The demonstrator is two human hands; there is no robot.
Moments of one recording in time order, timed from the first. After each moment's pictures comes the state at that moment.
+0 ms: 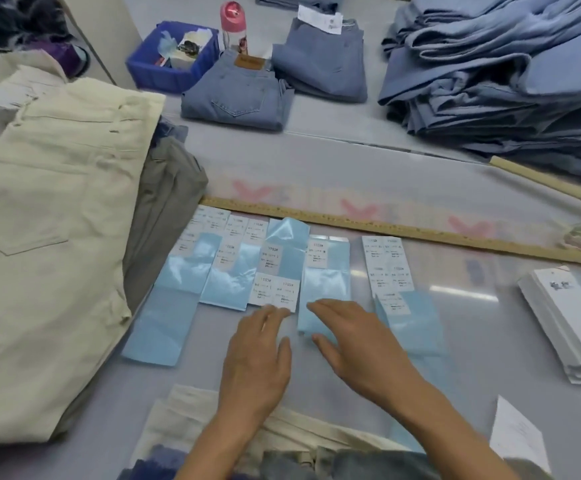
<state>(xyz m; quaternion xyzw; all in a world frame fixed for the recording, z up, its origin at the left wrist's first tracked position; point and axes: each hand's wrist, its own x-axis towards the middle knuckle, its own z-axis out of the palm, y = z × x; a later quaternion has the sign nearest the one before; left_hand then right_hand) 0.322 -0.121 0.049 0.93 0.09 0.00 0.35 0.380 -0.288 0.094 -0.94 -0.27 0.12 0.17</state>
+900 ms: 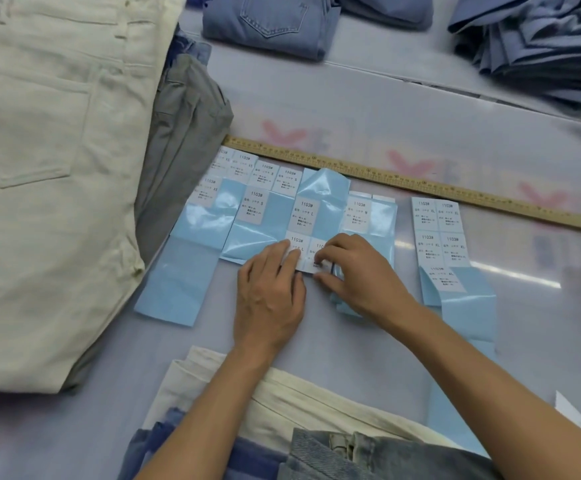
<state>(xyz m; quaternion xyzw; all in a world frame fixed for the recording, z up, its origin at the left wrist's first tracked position) 0.360 -0.092 -0.028 0.97 0.07 0.14 0.20 0.447 -0.241 0.028 -0.92 -0.30 0.13 0.20</state>
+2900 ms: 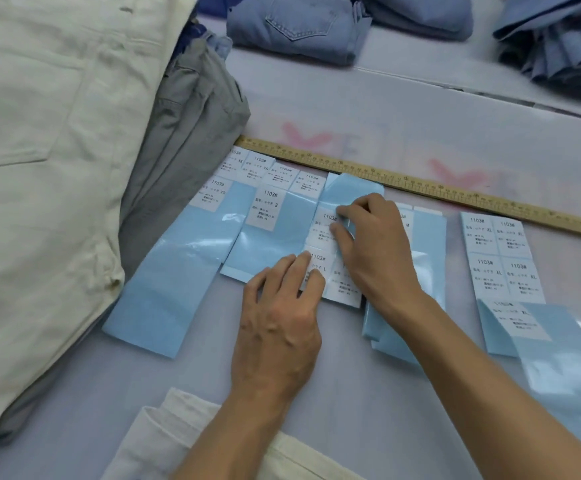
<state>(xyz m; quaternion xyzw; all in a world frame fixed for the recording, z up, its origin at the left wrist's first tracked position) 0.366 -0.094 -0.031 0.98 0.06 0.14 0.14 0.501 -0.193 -0.017 -0.94 -0.20 -0.06 0.26</state>
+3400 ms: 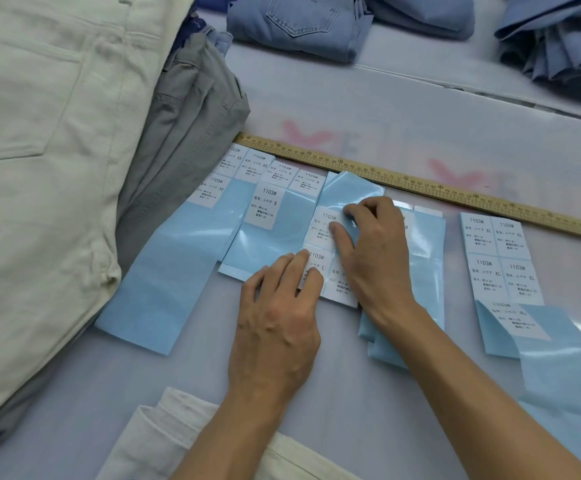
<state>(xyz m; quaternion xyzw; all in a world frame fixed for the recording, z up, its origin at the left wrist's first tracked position) 0.366 -0.095 -0.028 0.98 0.07 0.14 0.14 0.492 -0.192 -0.025 -0.93 -0.16 -0.11 0.30</state>
